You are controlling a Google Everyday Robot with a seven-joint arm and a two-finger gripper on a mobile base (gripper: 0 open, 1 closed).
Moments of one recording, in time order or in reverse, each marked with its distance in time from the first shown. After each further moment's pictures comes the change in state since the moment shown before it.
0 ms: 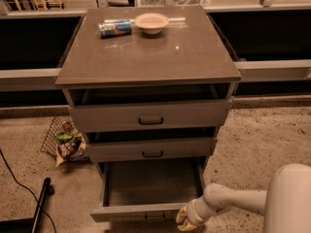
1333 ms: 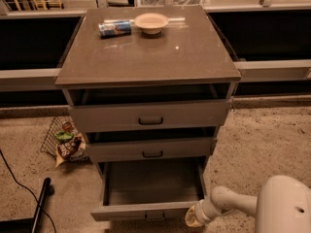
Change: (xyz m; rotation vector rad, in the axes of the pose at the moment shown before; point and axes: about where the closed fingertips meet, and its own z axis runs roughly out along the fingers) arm 0.086 -0.022 0.033 0.054 0.029 0.099
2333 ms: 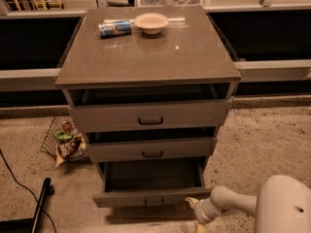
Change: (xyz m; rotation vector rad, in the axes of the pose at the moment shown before) arm 0.000 0.000 0.000 0.000 0.000 0.000
